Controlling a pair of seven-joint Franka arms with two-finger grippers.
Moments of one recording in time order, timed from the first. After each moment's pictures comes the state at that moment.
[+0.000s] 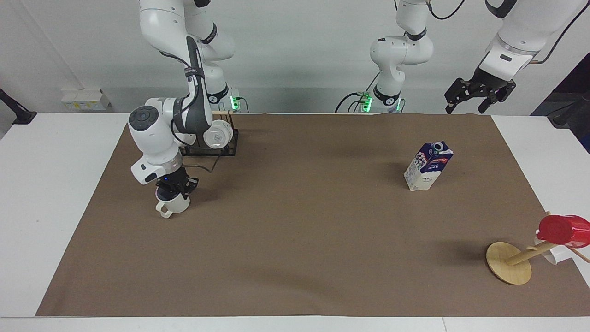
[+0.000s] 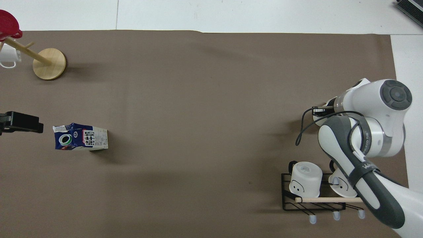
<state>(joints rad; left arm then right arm) -0.05 -0.13 0.01 -1.66 -0.03 1.50 -0.03 0.15 0.20 -0.16 -2.07 0.02 2.33 0.03</state>
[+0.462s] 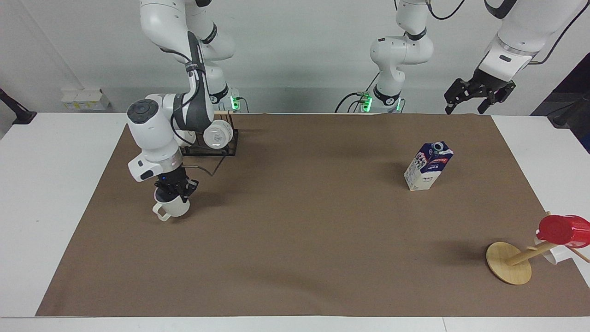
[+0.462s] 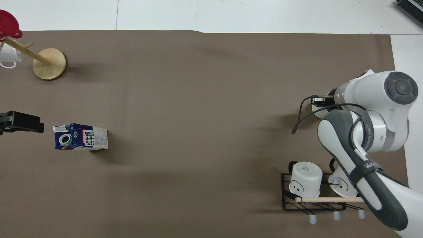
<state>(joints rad) -0.05 -0.13 0.01 -1.67 -0.03 1.51 -0.03 0.18 0.20 -0.15 -1.96 0.02 2.30 0.19</state>
